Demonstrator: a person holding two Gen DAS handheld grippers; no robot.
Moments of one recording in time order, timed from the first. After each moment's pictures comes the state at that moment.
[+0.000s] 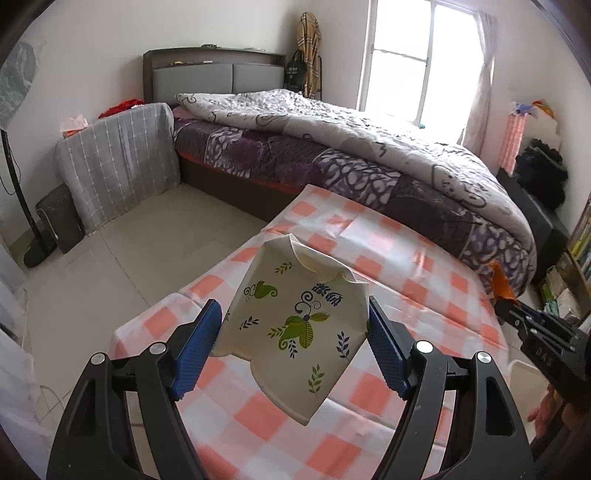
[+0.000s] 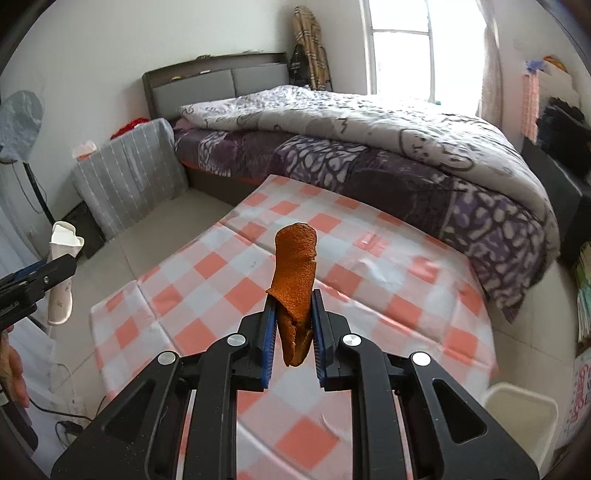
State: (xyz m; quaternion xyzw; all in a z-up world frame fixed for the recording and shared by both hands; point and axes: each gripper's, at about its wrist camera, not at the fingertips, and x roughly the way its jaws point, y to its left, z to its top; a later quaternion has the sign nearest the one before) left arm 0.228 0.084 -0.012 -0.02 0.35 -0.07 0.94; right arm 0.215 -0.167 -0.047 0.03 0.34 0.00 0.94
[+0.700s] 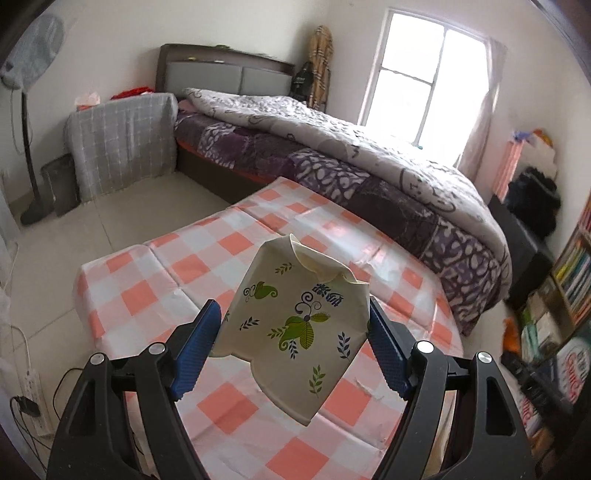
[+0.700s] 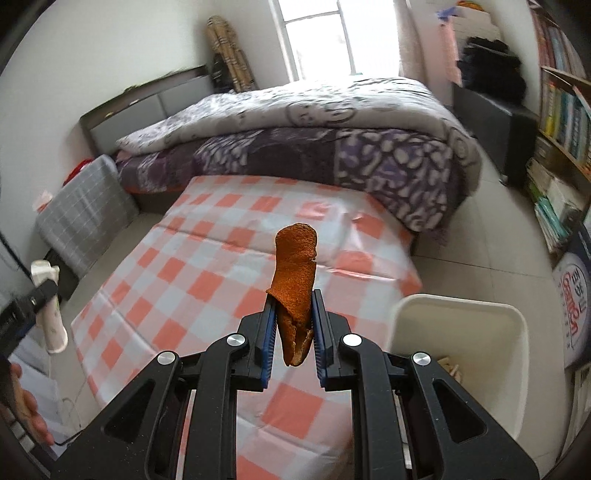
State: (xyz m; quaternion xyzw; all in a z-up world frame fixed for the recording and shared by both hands) left arm 0.145 -0.017 -0.042 -0.08 0.32 -0.06 0.94; right arm 0.104 -0.288 -0.081 0.13 0.33 -0.11 0.93
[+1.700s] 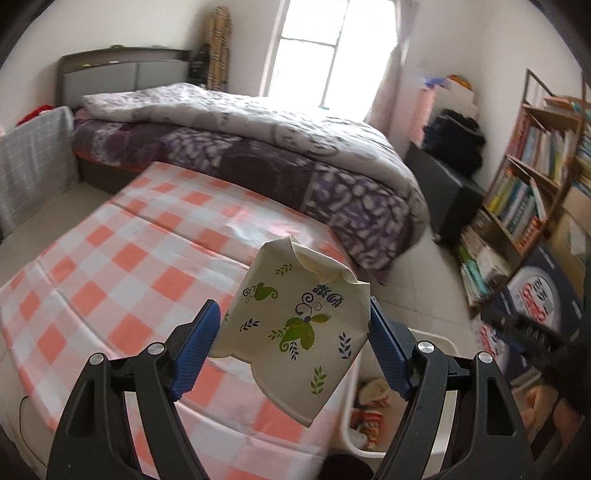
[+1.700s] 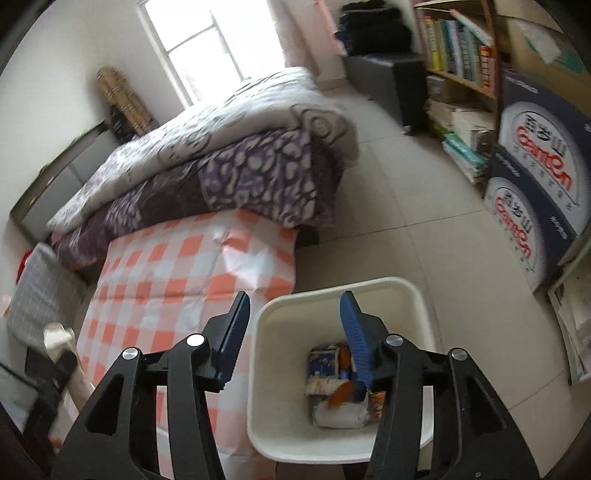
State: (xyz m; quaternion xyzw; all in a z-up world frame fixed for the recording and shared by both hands) left arm 0.116 -0.180 -0.054 -0.03 0.34 -0.23 0.91; right arm 0.030 -0.426 -0.080 0.26 0.31 -0.26 0.88
